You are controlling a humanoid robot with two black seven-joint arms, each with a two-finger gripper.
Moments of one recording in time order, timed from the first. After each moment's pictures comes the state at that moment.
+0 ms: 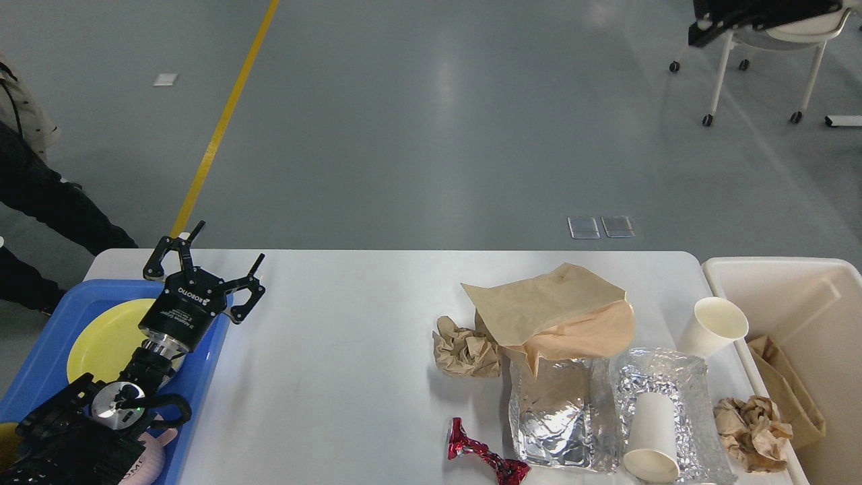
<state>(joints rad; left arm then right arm) -0.51 0.24 -0.93 -0.39 -0.23 -0.94 -0.10 2.48 -0.38 -1.25 0.98 0.00 0.96 -0.15</state>
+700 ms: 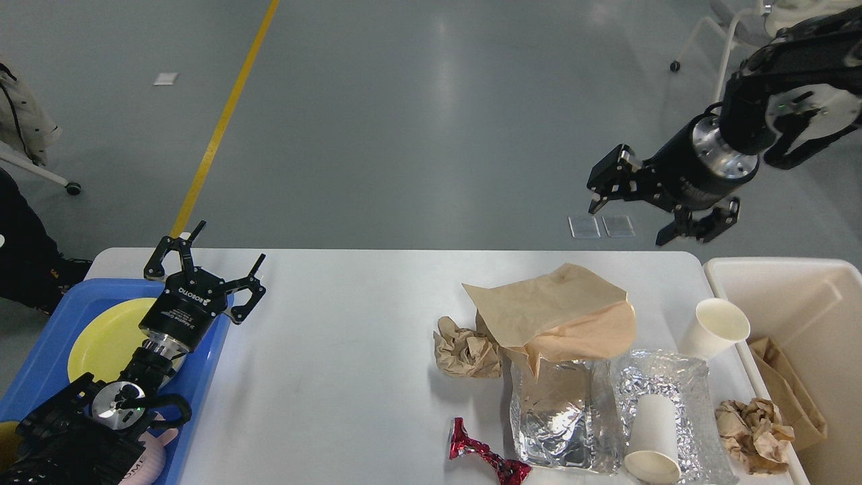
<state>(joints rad) -0.51 0.24 -0.92 -0.39 -0.23 -0.95 -0.10 2.08 -0.24 -1.33 1.26 0.45 0.57 -0.18</state>
